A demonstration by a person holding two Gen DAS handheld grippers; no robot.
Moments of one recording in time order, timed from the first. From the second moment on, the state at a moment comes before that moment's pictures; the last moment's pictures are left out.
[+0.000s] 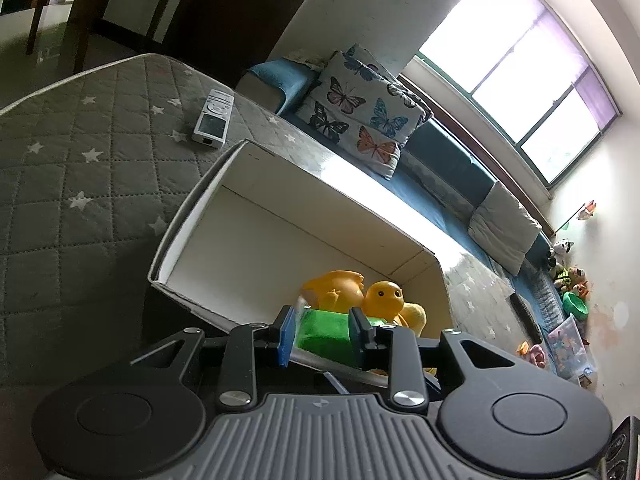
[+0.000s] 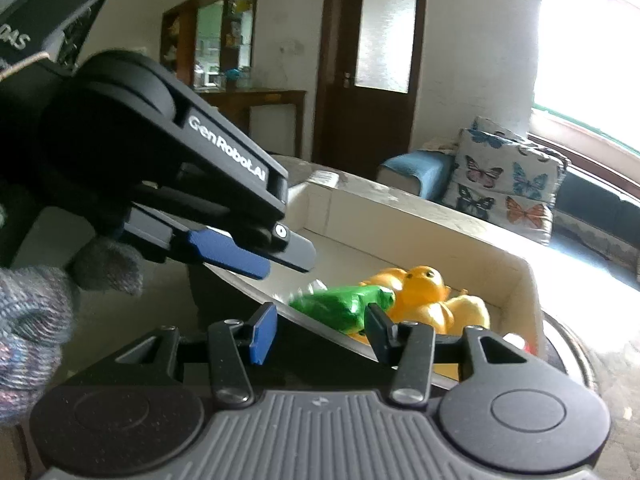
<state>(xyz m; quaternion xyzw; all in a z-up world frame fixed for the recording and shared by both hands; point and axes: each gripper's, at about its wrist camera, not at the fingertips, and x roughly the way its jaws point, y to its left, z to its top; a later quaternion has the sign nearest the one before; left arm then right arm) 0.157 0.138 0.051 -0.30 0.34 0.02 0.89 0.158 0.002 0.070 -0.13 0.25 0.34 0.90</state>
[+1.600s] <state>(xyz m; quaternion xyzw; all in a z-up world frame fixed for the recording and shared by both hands) 0.065 0.061 0.030 -0.13 0.36 0.04 0.92 0.068 -0.073 0.059 -0.13 0.28 0.30 0.90</state>
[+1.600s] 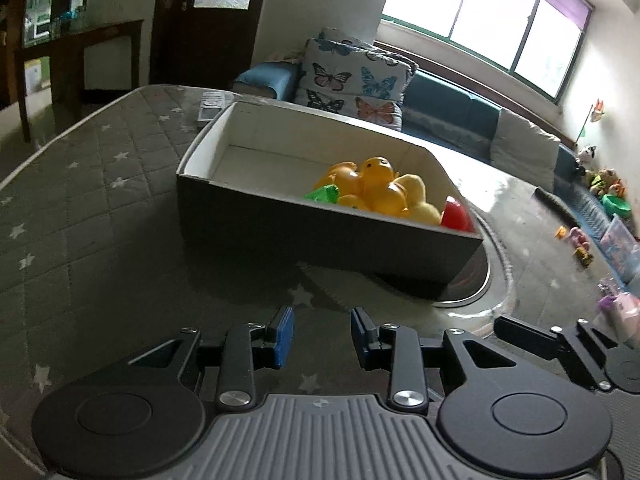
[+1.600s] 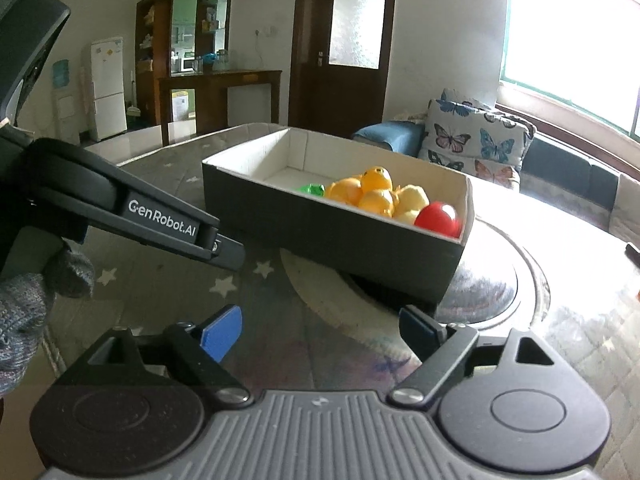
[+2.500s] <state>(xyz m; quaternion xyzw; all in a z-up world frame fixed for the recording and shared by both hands) 0.043 0.049 0.007 -0.11 0.39 0.04 0.91 0.052 -0.077 0.054 -0.11 0.30 0.26 0.91</state>
